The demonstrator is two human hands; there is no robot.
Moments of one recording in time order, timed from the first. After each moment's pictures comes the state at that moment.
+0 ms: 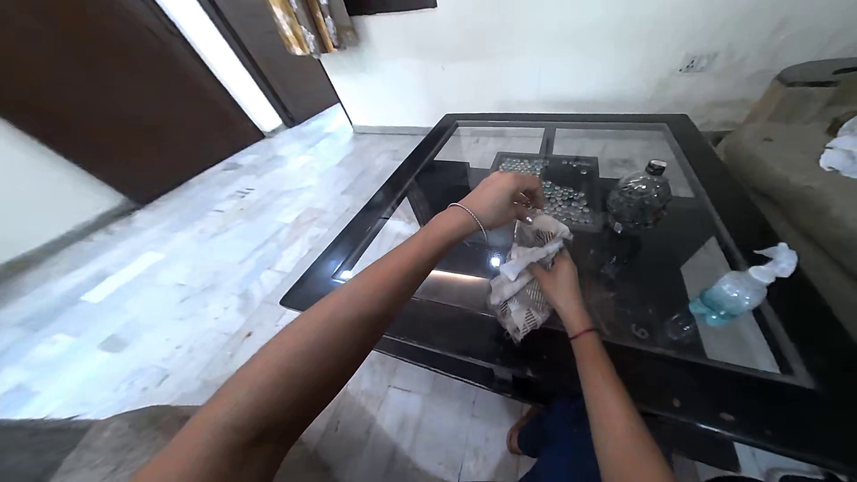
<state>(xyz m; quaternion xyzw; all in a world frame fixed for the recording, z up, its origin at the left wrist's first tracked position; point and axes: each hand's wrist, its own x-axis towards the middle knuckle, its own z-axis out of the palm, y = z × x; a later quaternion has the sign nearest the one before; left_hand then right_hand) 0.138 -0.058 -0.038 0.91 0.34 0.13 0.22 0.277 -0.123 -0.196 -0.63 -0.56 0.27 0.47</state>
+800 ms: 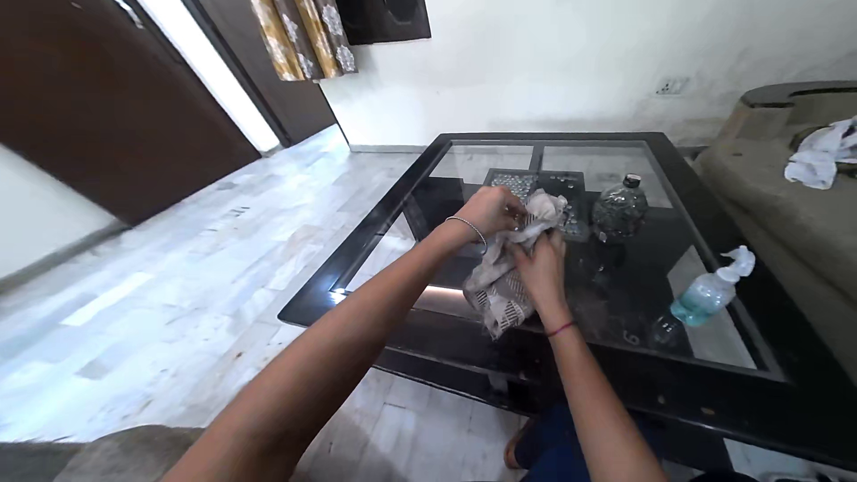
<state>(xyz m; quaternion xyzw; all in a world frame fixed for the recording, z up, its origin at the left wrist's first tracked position) 0.143 -0.064 -0.034 0.89 0.39 0.11 0.20 0.250 -0.137 -0.129 -0.66 -0.54 0.18 0.49</state>
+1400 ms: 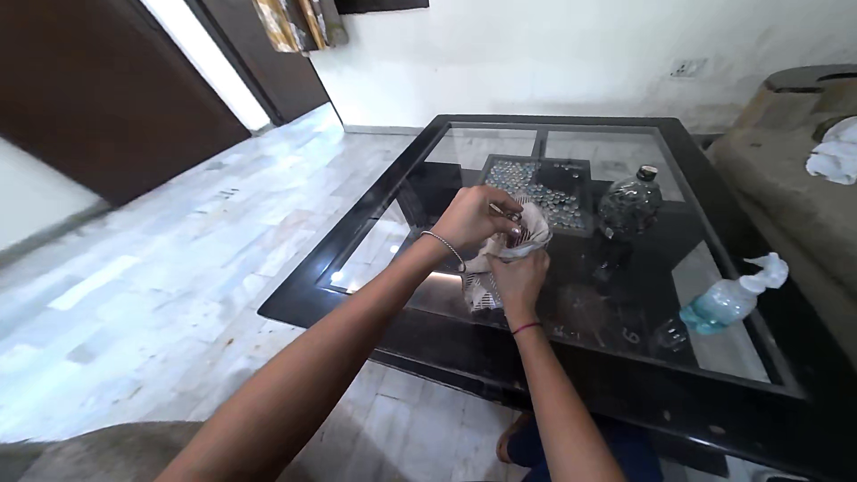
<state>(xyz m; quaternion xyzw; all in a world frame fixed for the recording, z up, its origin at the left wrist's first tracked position) 0.128 -0.063 -0.060 0.84 0.39 0.24 0.28 0.220 -0.104 -0.191 -0.66 -0.48 0.12 0.56</state>
